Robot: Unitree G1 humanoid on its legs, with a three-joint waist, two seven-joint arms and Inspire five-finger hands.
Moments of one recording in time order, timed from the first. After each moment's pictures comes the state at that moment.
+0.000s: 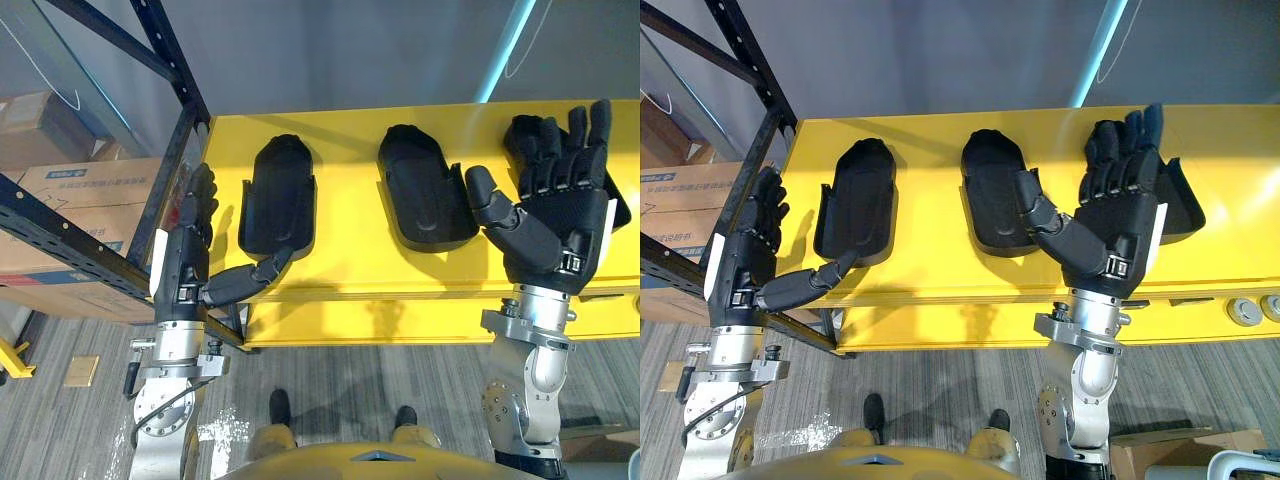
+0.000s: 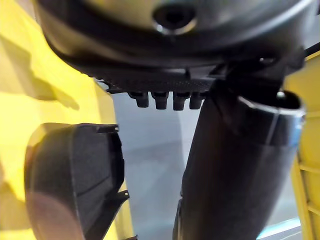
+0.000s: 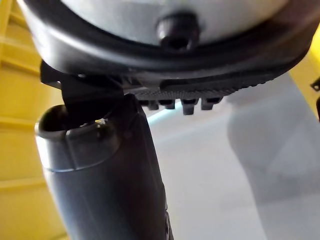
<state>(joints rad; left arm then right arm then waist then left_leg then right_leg) 0.39 0.11 0.05 -0.42 -0.04 -0.29 0.01 0.15 -0.09 -0.05 -0.43 0.41 -0.42 -0.02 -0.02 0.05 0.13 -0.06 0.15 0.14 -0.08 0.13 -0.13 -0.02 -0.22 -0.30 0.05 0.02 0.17</state>
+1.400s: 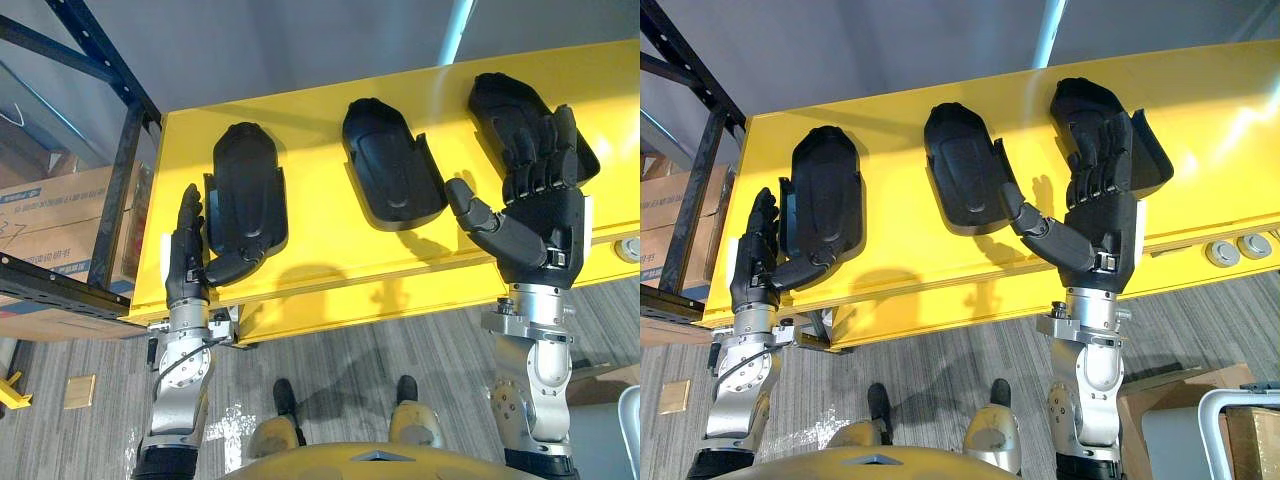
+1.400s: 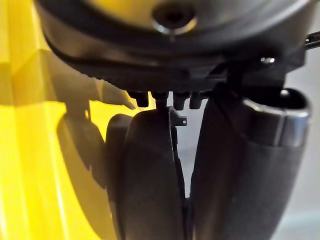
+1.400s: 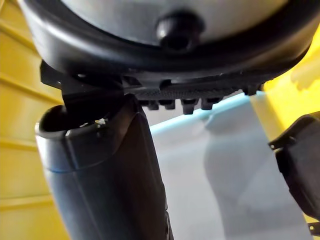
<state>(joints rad) 0.16 0.17 0.05 -0.06 -0.02 -0.24 0.23 0.16 -0.13 -0.11 -0.39 0.40 -0.35 0.04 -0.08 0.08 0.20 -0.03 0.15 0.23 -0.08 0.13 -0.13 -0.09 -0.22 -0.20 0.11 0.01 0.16</state>
